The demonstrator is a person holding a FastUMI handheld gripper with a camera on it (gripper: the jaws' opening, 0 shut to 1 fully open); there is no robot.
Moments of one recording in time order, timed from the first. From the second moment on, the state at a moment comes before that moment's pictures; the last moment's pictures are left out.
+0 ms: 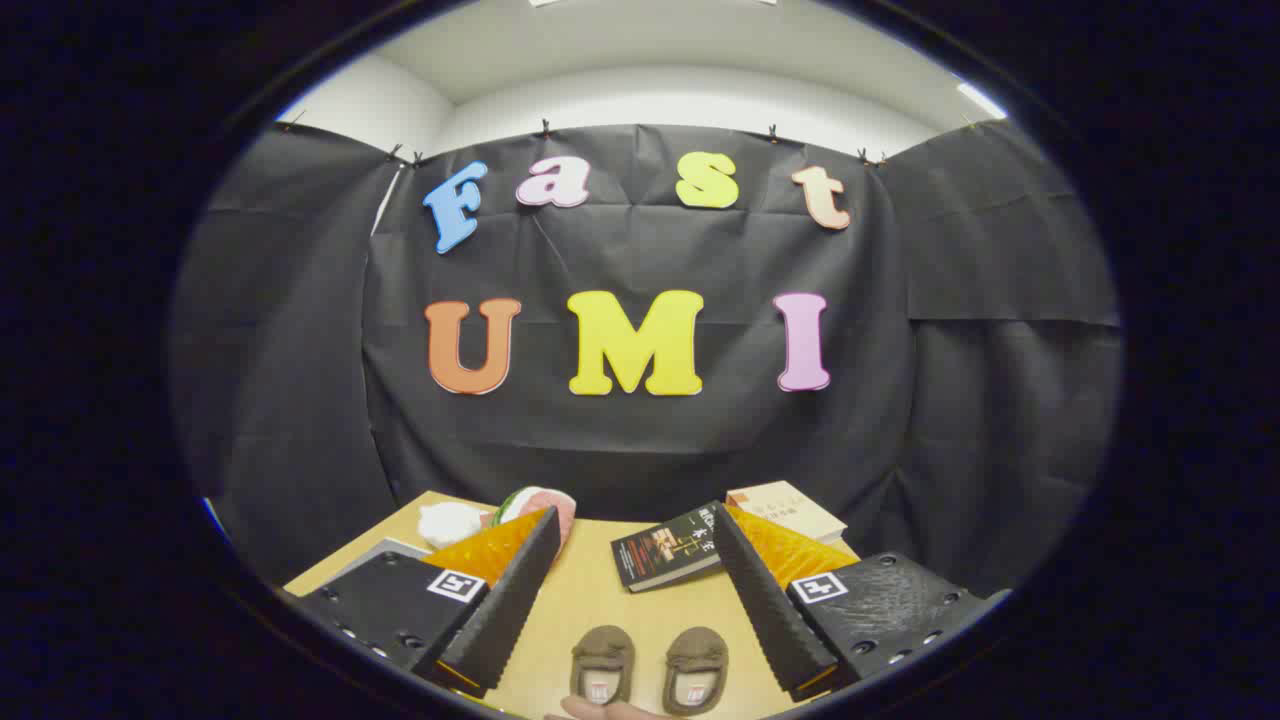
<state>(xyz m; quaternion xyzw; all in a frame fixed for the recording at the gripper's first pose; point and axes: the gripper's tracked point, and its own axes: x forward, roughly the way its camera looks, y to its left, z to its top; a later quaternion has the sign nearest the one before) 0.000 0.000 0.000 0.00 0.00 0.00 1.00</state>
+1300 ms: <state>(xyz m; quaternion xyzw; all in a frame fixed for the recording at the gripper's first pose) 0.076 0.068 -0.123 0.03 0.14 0.10 0.98</state>
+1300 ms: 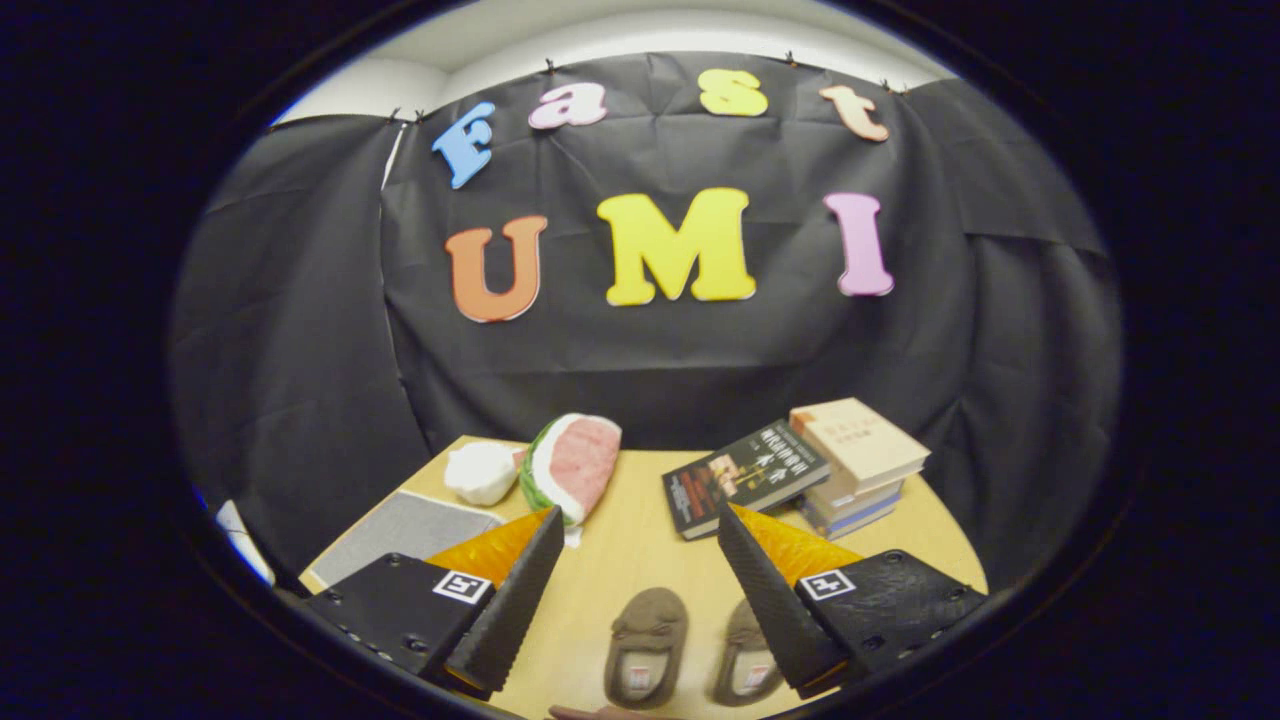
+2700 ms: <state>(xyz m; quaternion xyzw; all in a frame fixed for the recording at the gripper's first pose) 0.077 0.216 -0.271 0.25 0.47 0.34 0.77</state>
